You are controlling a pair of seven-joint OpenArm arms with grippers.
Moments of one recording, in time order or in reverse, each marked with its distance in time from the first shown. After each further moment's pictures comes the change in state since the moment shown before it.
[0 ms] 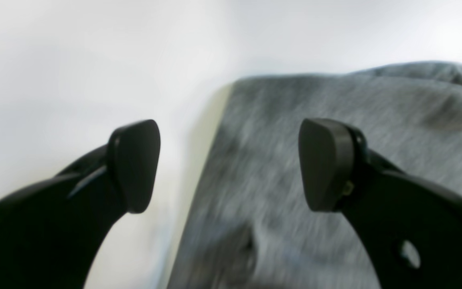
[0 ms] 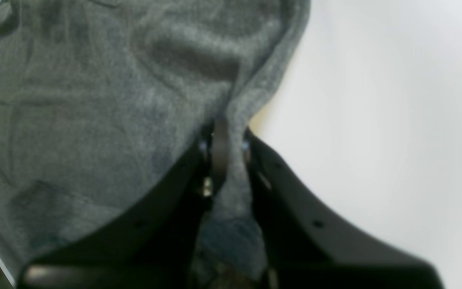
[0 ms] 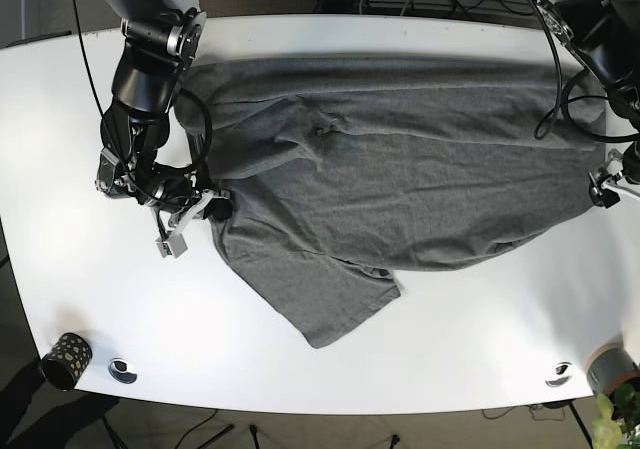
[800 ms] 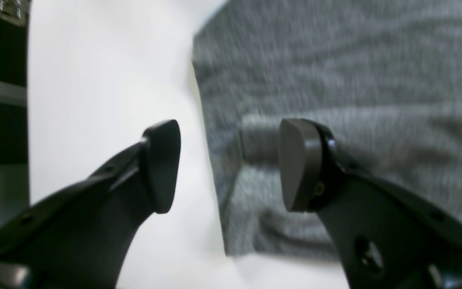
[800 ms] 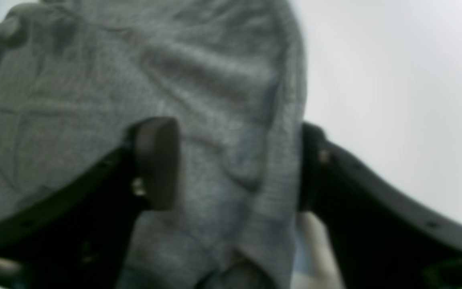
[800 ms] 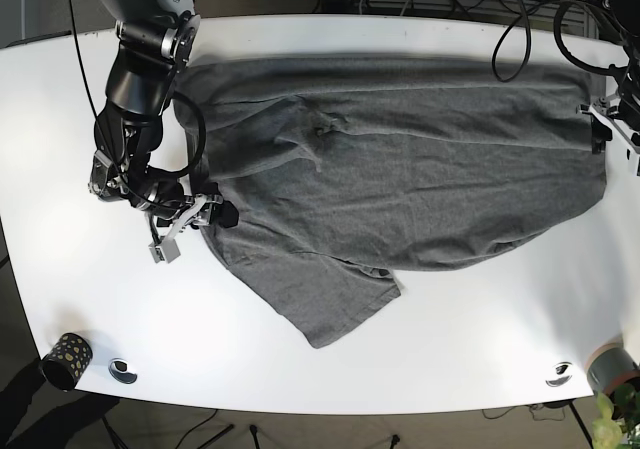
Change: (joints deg) left arm 24.1 6.1 -4.8 39.5 -0.2 -18.3 3.0; right arm 0.2 1.1 0.2 0.0 1.1 0.2 1.3
